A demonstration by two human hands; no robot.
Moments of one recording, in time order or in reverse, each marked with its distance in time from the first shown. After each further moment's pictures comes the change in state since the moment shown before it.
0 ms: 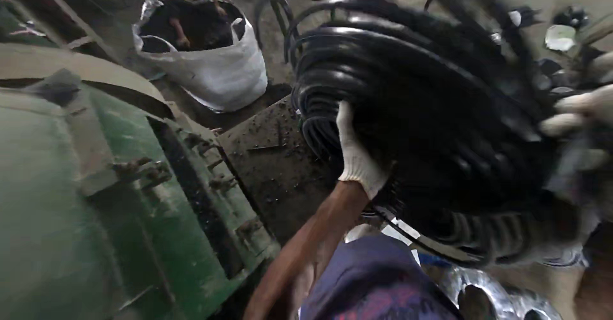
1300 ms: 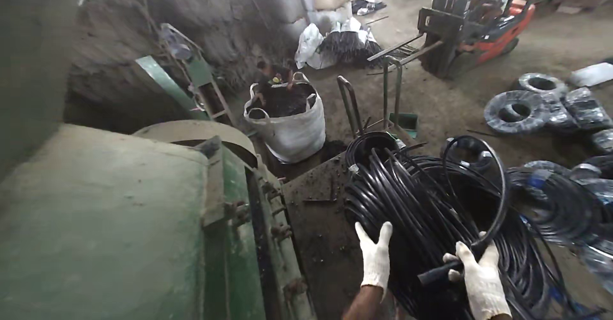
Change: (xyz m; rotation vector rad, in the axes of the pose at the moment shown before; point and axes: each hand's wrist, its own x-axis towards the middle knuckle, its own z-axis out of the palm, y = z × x) left_hand -0.033 -0.024 -0.204 0.984 0.748 0.011; right_hand -0.032 0.250 0.148 0.098 0.263 0.467
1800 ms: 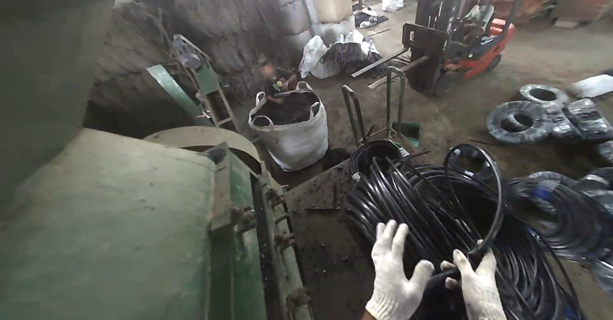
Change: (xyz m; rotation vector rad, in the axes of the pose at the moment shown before) left_hand -0.041 0.029 -0.020 0.507 -0.169 0.878; right_hand -0.013 0.008 0.018 -0.006 -0.016 -0.052
